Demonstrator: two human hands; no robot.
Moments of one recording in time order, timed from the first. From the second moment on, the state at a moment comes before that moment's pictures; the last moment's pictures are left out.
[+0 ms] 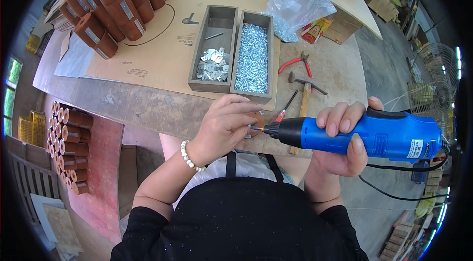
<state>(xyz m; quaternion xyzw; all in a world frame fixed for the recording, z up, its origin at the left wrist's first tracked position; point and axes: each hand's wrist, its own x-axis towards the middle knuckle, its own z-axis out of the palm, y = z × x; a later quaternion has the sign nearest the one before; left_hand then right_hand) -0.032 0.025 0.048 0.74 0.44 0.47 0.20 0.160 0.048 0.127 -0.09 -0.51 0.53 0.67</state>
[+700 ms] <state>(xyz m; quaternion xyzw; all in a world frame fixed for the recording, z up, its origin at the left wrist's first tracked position) -0.028 0.021 0.045 0.79 0.41 0.42 0.17 0.166 0.034 0.131 -0.03 -0.56 0.58 0.59</state>
